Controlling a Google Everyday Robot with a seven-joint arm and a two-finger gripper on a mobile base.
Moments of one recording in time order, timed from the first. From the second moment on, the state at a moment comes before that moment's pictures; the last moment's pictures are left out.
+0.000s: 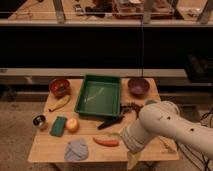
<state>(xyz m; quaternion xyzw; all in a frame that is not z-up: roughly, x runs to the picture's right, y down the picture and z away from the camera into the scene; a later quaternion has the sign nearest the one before) 0.060 0.244 0.591 -0.30 -0.28 -0.17 0.89</state>
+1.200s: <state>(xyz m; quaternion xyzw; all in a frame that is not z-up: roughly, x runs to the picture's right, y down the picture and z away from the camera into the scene) 0.062 0.087 0.653 -0.23 -0.24 -0.19 0.92</state>
